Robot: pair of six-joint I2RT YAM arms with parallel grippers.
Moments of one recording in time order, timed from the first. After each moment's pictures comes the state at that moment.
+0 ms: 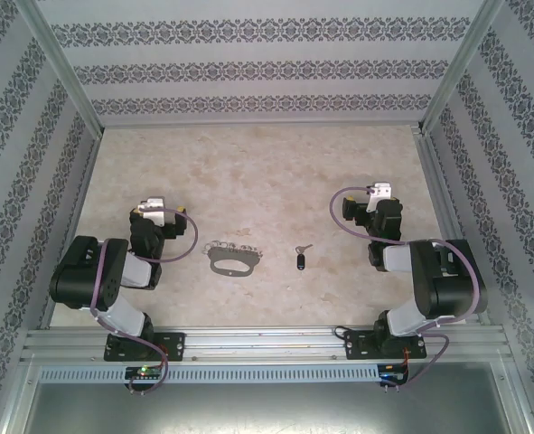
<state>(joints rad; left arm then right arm) -0.02 1.60 0.23 1.11 -0.11 0.02 0.02 1.53 0.38 0.78 0.03 0.03</state>
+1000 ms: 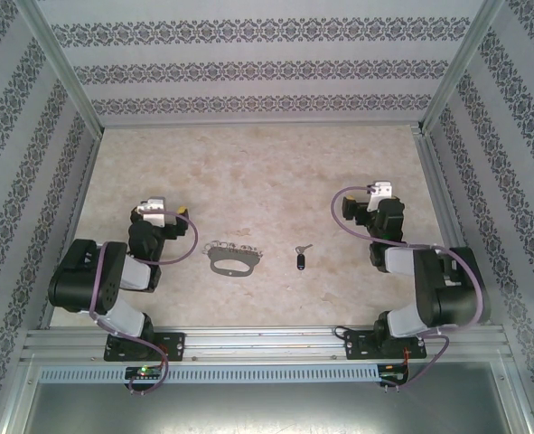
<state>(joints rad) -0.02 1.56 0.20 1.15 -0.06 0.02 0.01 1.44 0.38 0.70 0.01 0.03</state>
